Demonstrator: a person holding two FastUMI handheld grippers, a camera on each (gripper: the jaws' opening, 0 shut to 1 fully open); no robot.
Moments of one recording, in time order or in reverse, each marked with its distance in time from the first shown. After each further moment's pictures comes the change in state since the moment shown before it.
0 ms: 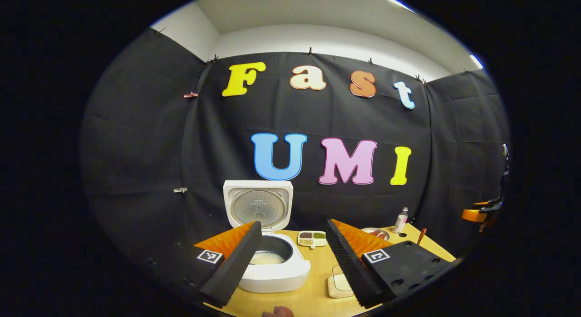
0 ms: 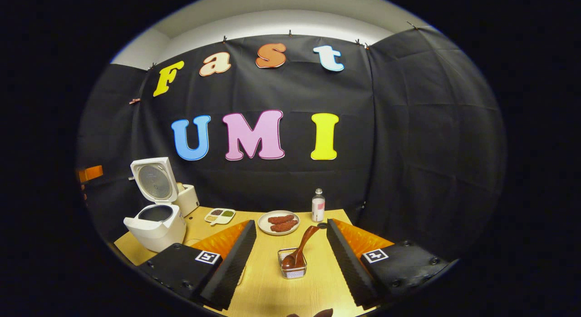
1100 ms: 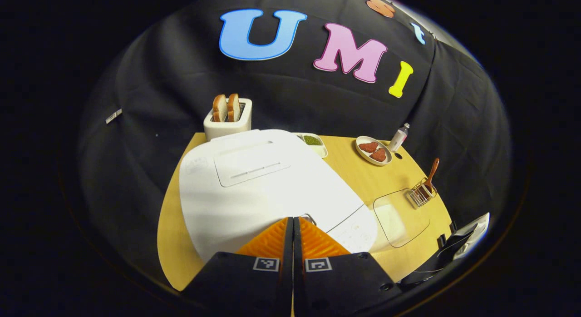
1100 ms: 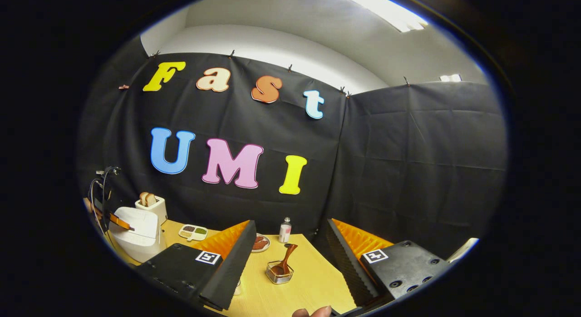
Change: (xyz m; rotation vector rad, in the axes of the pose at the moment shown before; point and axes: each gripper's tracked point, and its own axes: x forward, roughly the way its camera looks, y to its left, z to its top) left arm 0.181 0.087 -0.220 -0.014 0.677 -0.334; right arm -0.127 0.131 0.101 -0.192 -0.223 -0.370
